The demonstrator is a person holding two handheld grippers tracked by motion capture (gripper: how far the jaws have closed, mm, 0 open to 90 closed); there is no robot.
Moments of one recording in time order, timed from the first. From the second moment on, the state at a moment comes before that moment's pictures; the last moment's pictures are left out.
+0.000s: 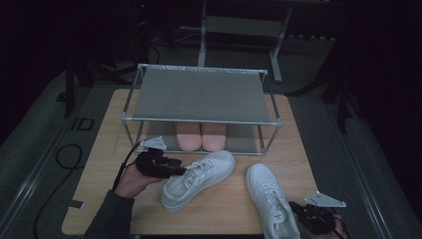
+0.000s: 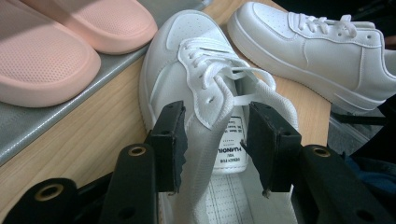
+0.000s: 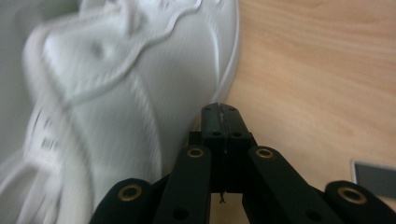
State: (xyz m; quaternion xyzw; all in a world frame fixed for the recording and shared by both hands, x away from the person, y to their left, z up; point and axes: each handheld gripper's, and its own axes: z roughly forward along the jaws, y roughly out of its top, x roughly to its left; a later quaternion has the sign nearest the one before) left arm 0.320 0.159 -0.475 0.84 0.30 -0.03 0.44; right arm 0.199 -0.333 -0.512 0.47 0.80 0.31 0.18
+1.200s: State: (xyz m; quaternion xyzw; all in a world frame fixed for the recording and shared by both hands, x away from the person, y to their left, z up) left arm 0.317 0.155 -0.474 0.85 0.30 -0.03 0.44; right arm 0.202 -0.251 -0.513 0.34 0.87 0.35 0.12
